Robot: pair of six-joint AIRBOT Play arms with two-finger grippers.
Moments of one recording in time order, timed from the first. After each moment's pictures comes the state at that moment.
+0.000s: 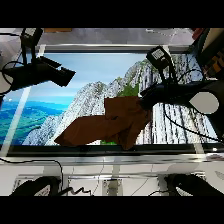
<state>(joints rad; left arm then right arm) -0.15 -1.08 1.37 1.13 -0.86 -0.98 0.48 -1.01 1.34 -1.51 1.11 1.36</state>
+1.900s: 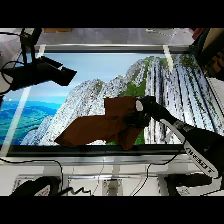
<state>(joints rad) -0.15 -1.08 1.37 1.09 -0.86 -0.98 0.49 -1.58 1.19 -1.49 1.23 2.17</state>
